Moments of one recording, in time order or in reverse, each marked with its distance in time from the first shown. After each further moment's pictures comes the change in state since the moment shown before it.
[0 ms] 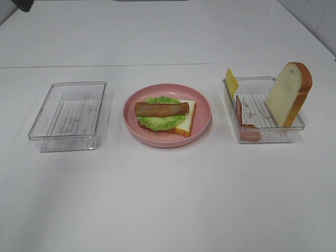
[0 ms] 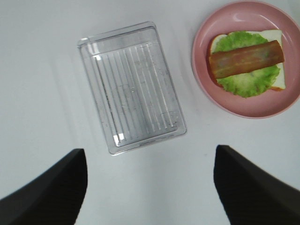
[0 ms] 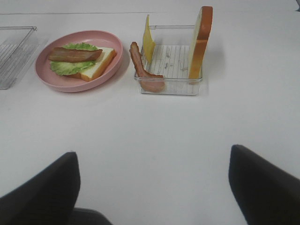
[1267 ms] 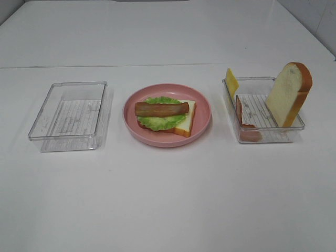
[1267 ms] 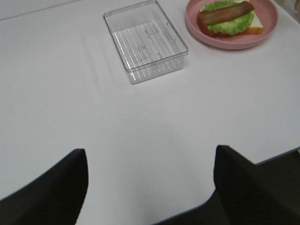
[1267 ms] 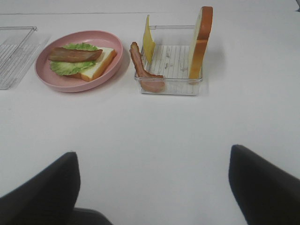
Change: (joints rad) left arm 0.000 -1.467 1.067 0.005 -0.088 0.122; right arm 0.000 0.000 0.000 0.000 0.000 0.000
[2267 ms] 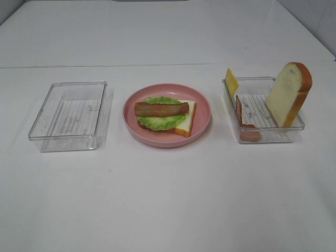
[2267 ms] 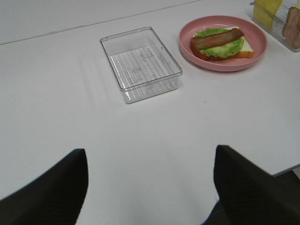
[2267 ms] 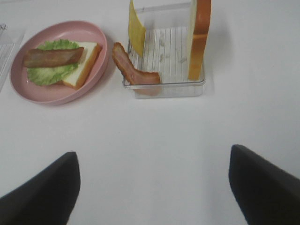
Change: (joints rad) left arm 0.000 -0.102 0.069 -0.021 -0.067 0.003; right arm 0.000 0.642 -0.054 0.060 -0.340 -0.023
